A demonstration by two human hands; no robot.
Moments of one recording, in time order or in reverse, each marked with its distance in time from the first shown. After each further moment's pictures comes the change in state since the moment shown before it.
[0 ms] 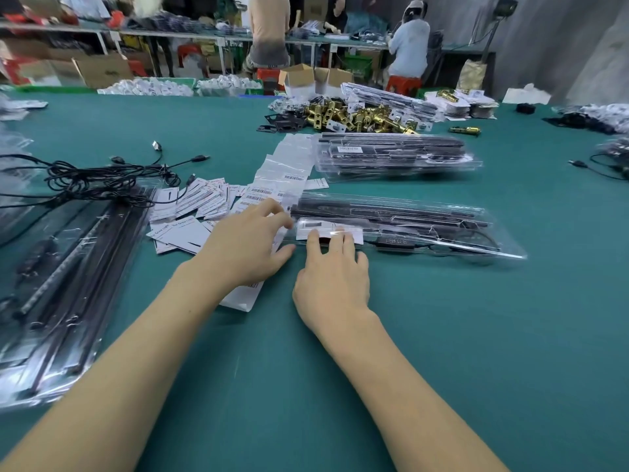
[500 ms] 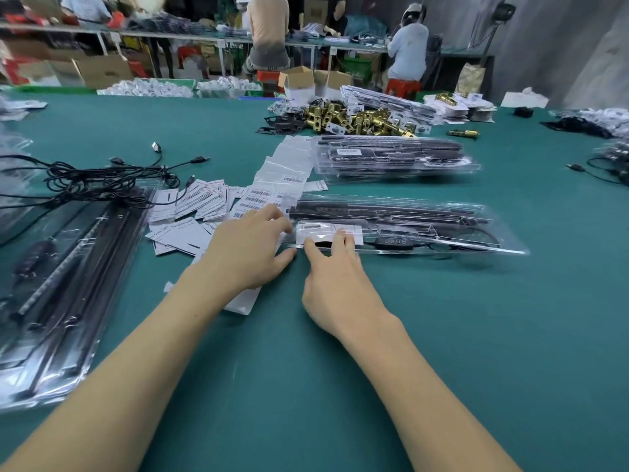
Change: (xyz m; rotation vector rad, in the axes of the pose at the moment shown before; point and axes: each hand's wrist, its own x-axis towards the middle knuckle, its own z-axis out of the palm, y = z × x) left_hand -0.001 0.009 0.000 0.085 -0.024 -0.033; right_hand -0.006 0.016 -0.006 0.150 -0.040 -0.136
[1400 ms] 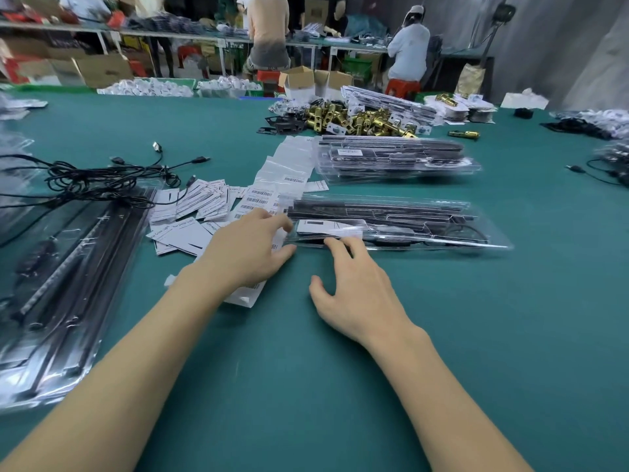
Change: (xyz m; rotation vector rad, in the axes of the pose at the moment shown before) left_hand 0.002 -0.006 0.001 -0.188 -0.048 -0.082; right_hand -0.011 0.026 0.002 0.140 0.221 -0.068
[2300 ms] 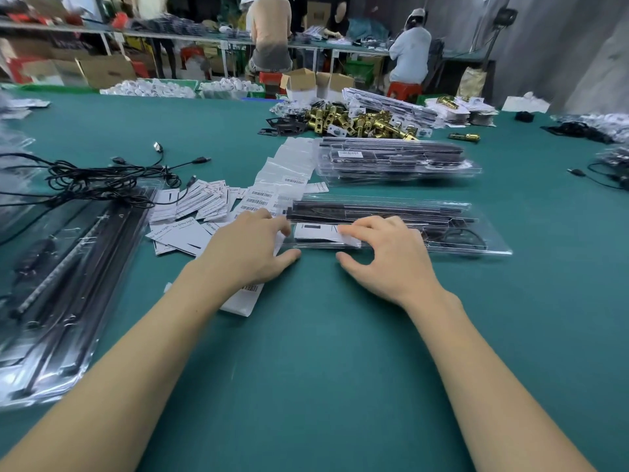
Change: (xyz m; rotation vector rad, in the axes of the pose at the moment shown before) left_hand 0.000 0.004 -0.002 0.042 -0.028 -0.028; right_hand 0.039 0.053 -0.022 -0.156 0.102 -0.068
